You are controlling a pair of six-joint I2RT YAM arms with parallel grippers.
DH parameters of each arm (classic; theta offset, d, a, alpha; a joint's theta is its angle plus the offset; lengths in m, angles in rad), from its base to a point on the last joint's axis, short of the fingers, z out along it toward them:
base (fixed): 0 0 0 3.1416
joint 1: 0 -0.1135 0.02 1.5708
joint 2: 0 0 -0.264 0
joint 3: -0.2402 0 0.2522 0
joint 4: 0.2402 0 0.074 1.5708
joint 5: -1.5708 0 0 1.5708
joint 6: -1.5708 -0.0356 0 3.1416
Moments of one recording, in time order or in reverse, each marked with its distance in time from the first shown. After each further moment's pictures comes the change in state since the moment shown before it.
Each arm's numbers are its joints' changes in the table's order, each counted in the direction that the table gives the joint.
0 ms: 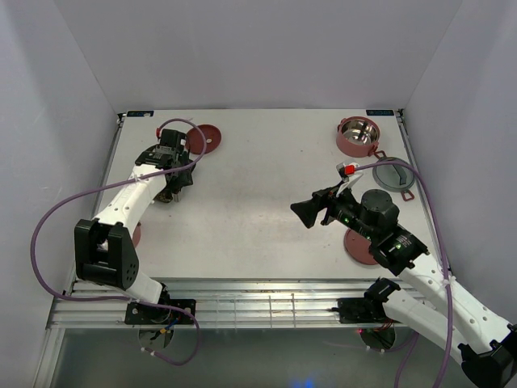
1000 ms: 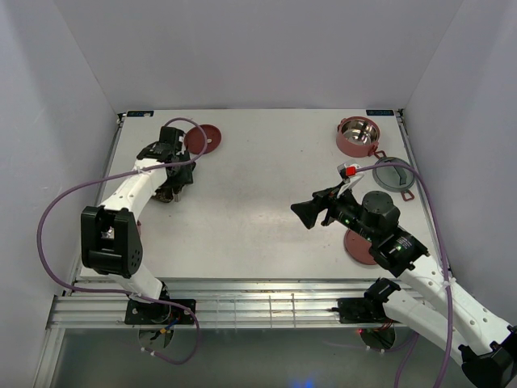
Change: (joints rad) left arm -0.042 0.089 -0.015 -0.053 -0.098 -0.100; right arm 0.000 -0.014 0.016 -0.018 0.000 -0.001
